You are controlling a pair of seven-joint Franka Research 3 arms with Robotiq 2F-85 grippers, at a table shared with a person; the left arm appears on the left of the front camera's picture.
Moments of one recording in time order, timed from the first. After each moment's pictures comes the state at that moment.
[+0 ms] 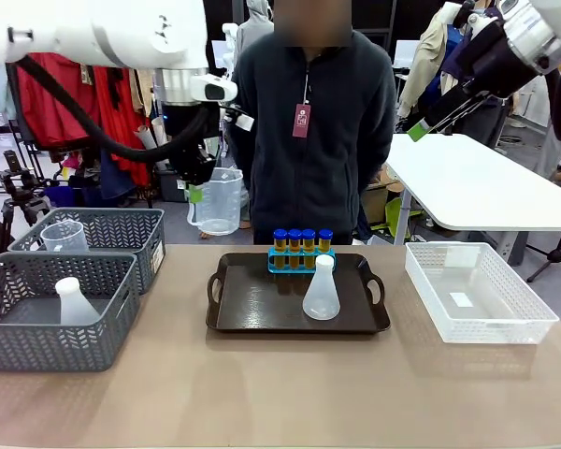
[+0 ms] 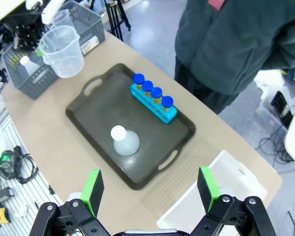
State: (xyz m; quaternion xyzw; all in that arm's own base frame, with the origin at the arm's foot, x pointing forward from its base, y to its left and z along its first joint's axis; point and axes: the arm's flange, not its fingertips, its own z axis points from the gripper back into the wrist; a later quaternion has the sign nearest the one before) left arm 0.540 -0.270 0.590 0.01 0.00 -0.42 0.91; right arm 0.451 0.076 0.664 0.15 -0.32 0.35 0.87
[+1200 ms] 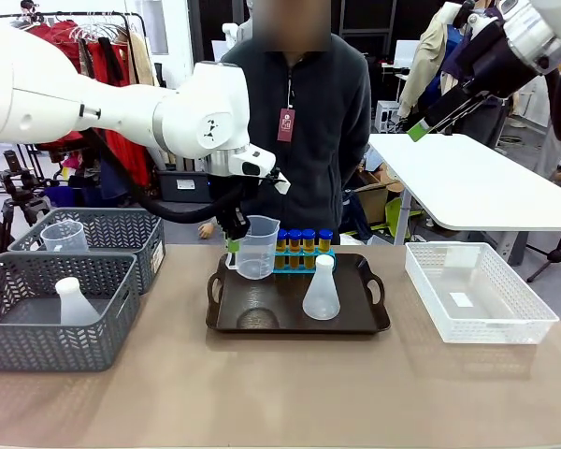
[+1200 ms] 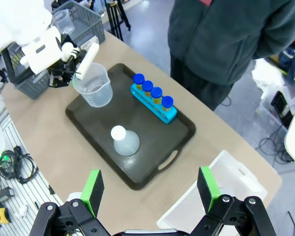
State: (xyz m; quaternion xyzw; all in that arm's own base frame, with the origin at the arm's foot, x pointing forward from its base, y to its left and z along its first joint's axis) left arm 0.551 -0.320 0.472 0.02 -0.03 -0.51 0.86; right arm 0.451 0.076 0.664 0.15 -0.32 0.35 0.87
